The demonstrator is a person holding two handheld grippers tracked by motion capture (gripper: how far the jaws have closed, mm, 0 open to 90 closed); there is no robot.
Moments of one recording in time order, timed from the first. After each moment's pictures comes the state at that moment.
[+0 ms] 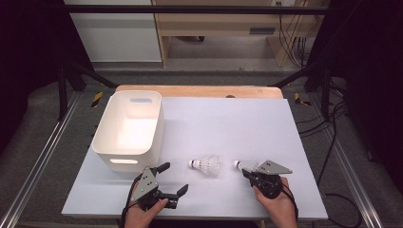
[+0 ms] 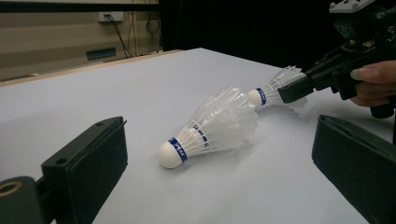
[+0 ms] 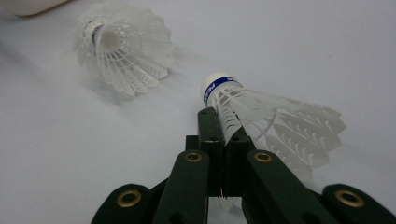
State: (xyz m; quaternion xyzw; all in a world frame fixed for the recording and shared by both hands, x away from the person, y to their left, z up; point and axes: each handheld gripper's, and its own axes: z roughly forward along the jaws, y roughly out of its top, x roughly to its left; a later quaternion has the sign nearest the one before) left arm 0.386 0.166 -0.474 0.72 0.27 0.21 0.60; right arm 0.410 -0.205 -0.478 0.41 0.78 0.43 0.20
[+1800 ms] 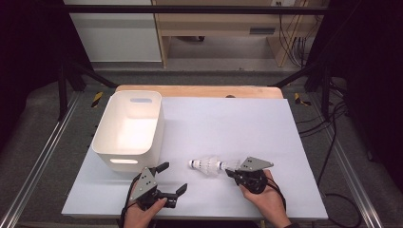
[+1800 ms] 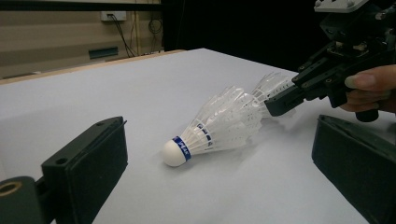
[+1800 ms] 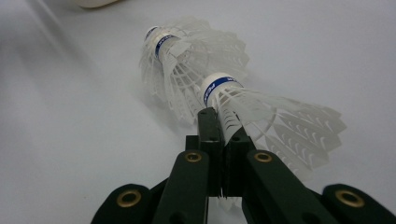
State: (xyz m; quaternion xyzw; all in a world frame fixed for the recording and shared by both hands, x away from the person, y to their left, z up) left arm 0.387 0.169 -0.475 0.72 0.27 0.20 0.61; right arm 0.427 -0.168 -0.475 0.32 0.82 0.44 0.16
